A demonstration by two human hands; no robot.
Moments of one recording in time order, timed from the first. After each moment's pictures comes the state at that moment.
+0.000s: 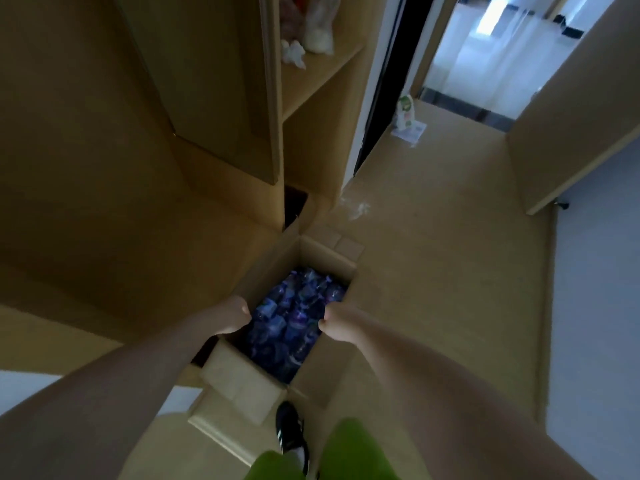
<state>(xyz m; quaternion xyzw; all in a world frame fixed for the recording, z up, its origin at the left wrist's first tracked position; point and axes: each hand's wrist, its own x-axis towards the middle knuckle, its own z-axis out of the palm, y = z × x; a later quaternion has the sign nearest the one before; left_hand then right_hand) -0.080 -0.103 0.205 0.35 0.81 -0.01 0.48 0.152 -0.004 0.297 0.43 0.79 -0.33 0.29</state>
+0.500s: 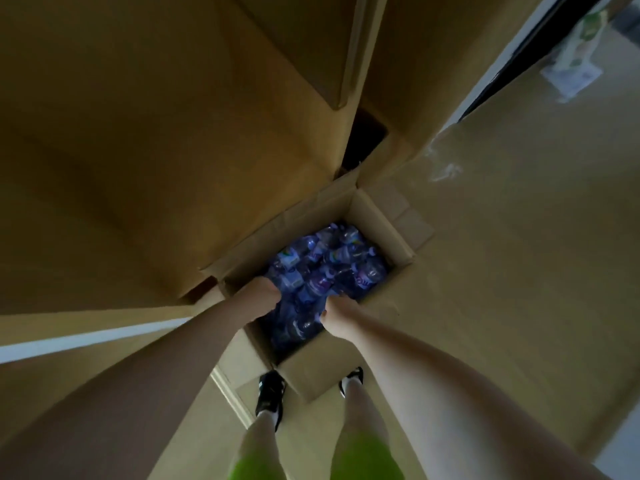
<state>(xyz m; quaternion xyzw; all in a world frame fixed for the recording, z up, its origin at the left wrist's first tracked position) -0.053 -0.034 0.114 0.09 0.84 0.11 0.53 0.078 0.085 0.094 0.32 0.78 -0.33 0.42</state>
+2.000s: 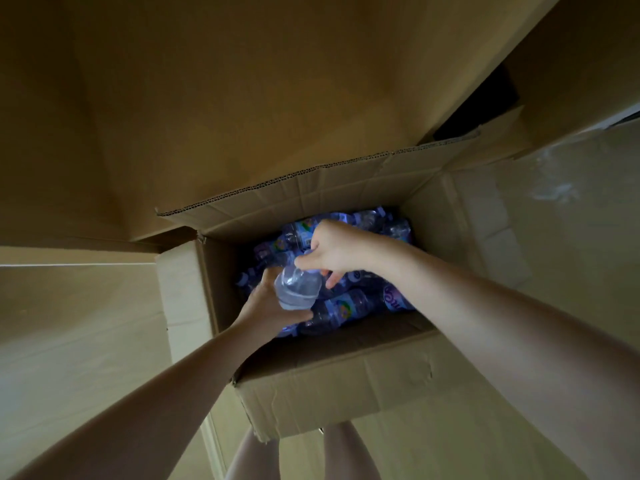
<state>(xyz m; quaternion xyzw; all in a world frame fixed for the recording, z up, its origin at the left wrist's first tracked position) -0.012 -0.039 -0.083 -0.05 0.81 0.35 0.46 -0.063 0.146 -0.012 0.06 0.79 -0.38 0.47</state>
